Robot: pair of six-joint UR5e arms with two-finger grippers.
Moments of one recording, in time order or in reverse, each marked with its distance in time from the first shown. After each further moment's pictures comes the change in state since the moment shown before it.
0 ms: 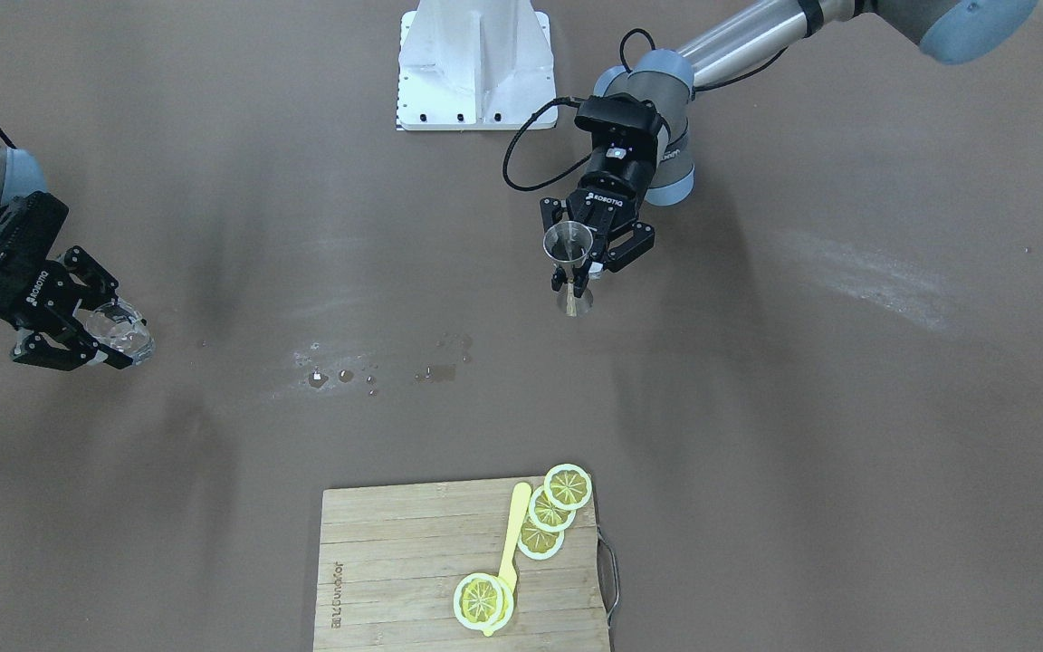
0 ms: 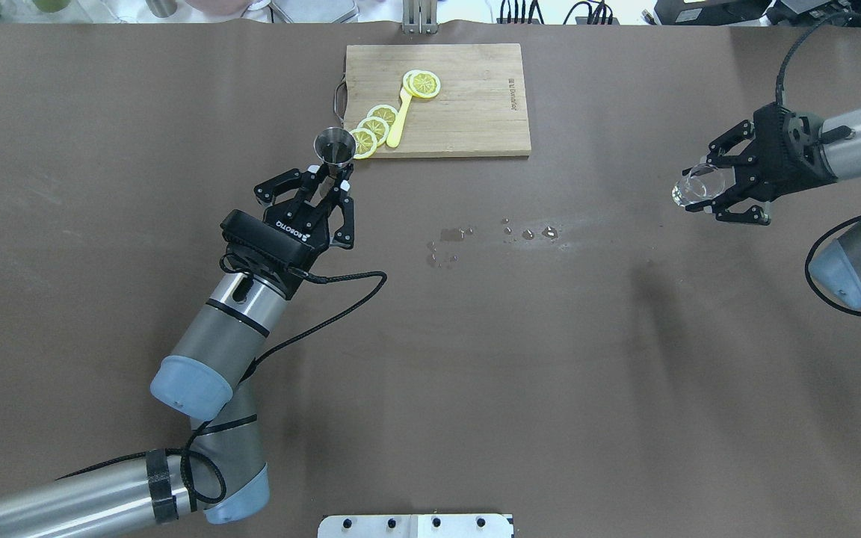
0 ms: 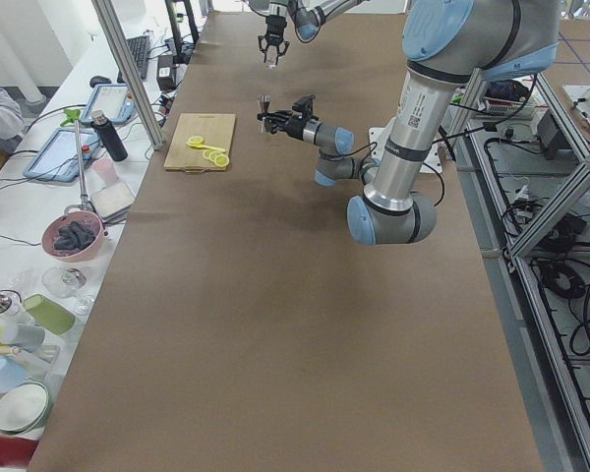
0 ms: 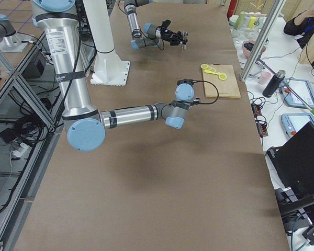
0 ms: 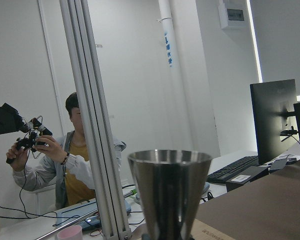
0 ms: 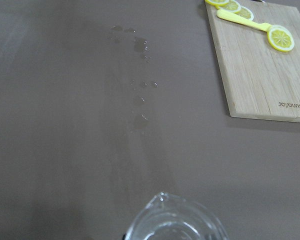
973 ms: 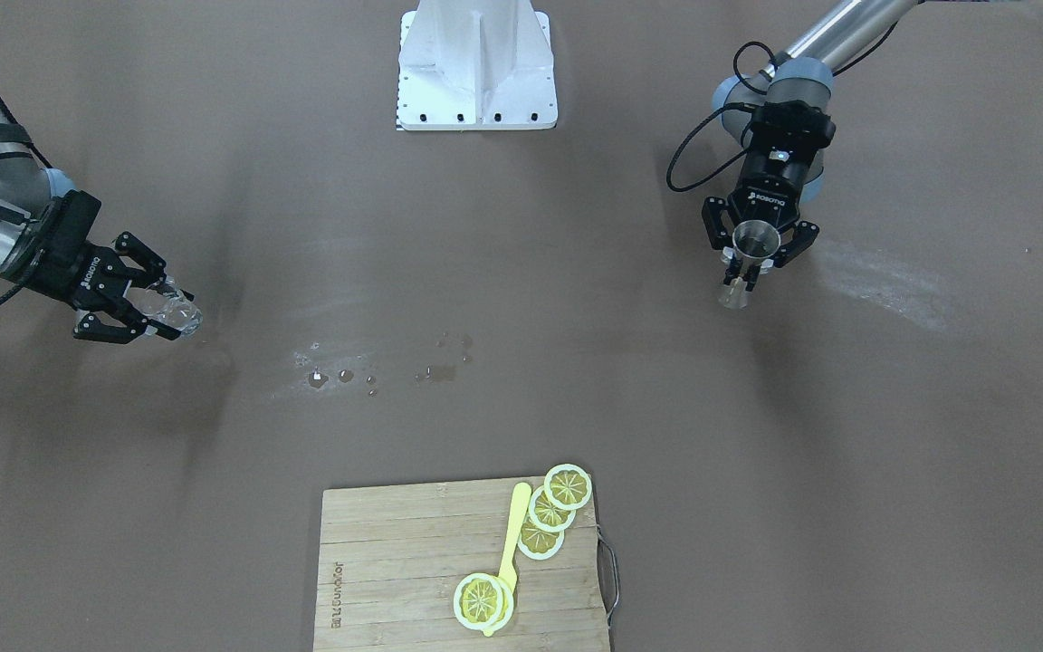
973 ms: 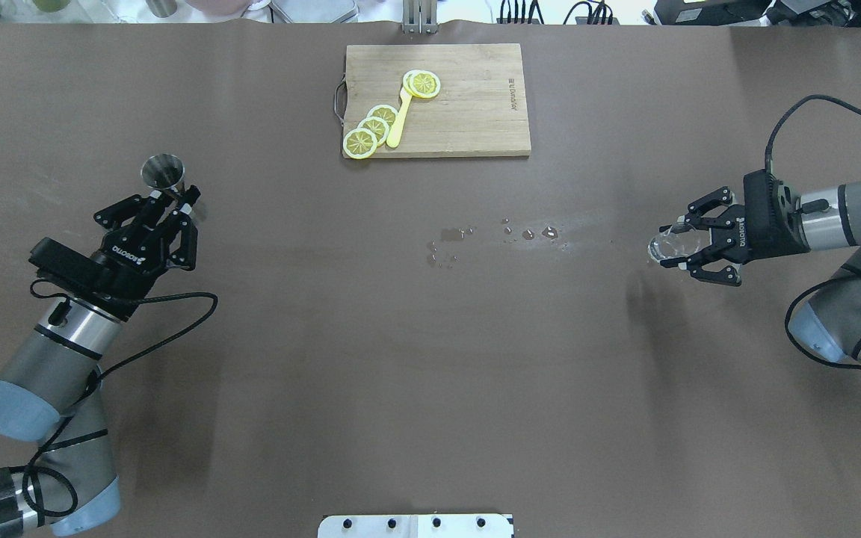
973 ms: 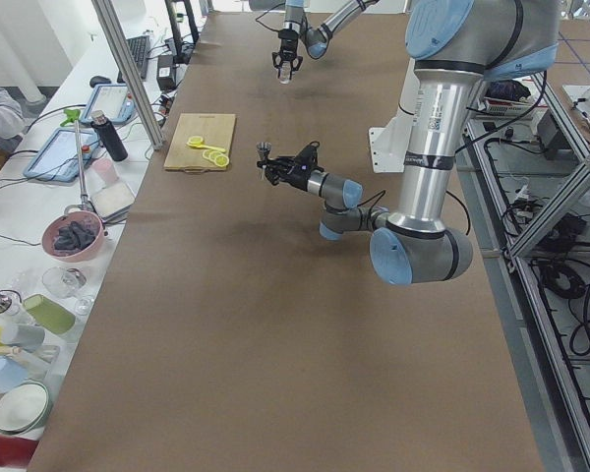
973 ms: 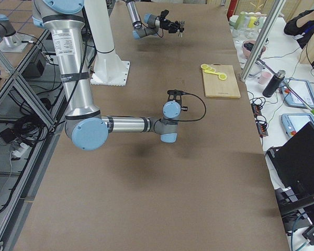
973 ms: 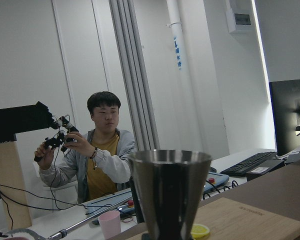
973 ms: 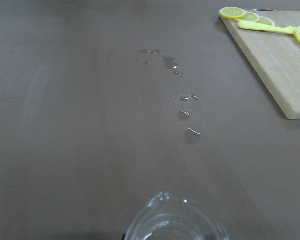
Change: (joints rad) left arm -0.046 0.362 -0.059 -0.251 -0.026 -0.133; right arm -0.152 -0.018 -0.160 0.432 -0.073 0.338
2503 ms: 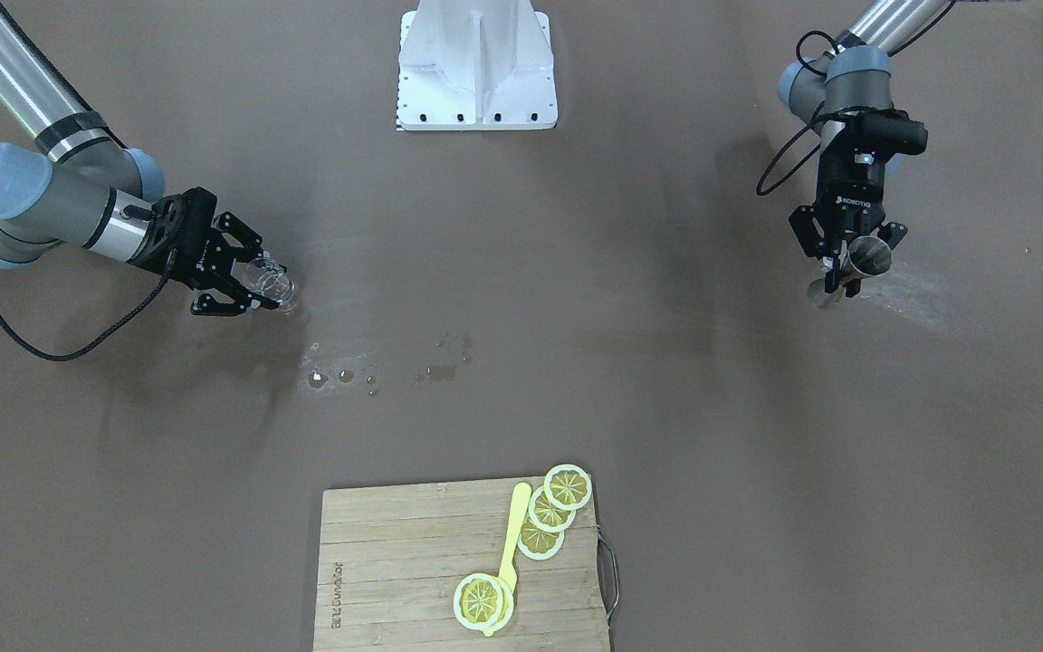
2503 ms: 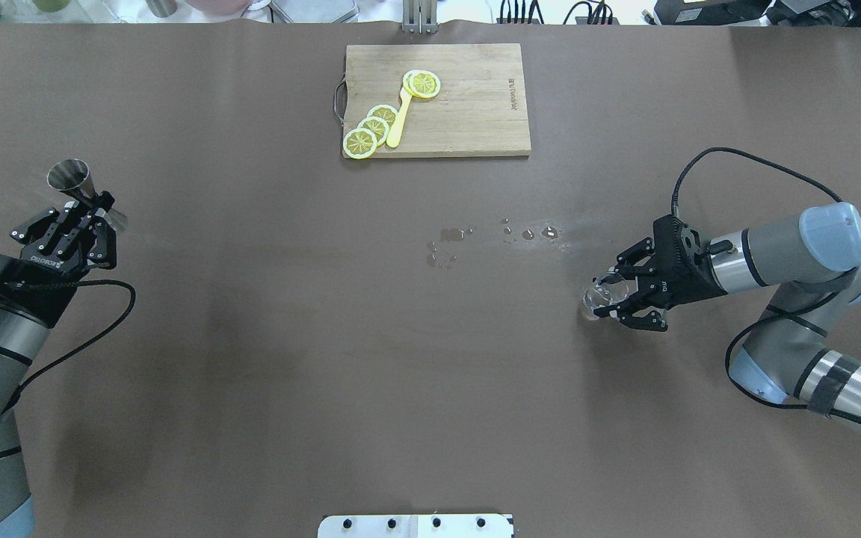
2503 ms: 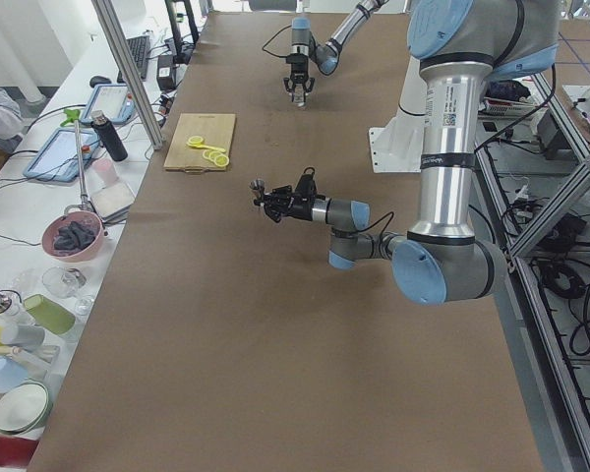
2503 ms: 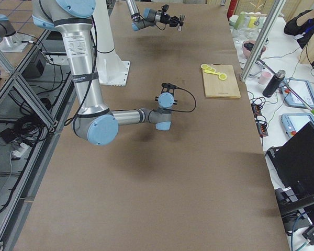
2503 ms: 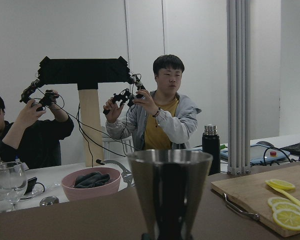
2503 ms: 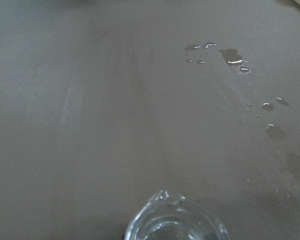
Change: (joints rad) left arm -0.011 0.174 -0.073 0.202 0.111 -0.320; right arm -0.171 0.044 0.033 -0.106 -0.057 0.121
